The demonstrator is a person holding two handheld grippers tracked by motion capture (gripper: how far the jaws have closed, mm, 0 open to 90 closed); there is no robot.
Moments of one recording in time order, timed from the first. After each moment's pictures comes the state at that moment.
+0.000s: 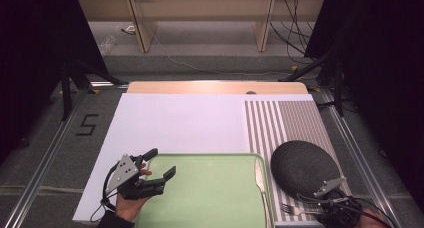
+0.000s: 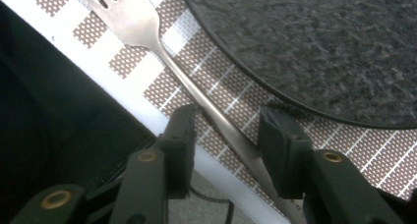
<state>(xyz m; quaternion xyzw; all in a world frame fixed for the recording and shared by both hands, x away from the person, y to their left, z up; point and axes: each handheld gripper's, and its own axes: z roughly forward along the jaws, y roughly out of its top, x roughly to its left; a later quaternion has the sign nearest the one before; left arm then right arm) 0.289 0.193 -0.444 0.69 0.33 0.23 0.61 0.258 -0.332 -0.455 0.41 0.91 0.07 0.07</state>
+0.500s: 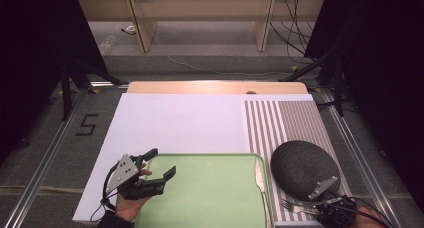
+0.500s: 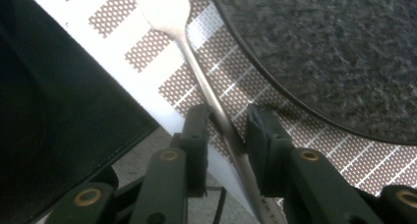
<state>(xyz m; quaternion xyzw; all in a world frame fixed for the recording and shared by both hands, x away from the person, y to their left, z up) 0.289 0.193 -0.444 0.69 0.33 0.23 0.61 0.259 -0.321 -0.454 0.37 0.93 0.04 0.07</state>
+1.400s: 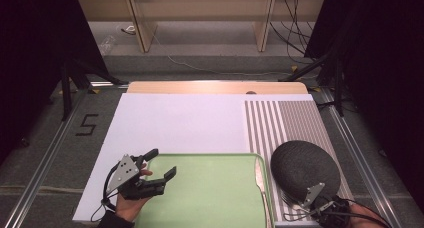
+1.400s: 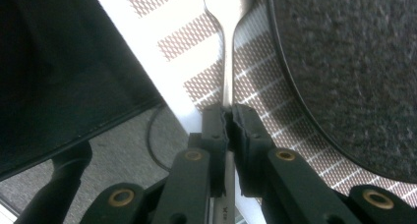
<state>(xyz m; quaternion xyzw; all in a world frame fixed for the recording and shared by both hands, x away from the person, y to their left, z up) 0.288 0.192 -0.444 0.69 0.33 0.23 0.60 0.254 -0.304 -0.450 0.27 0.96 0.00 0.08</state>
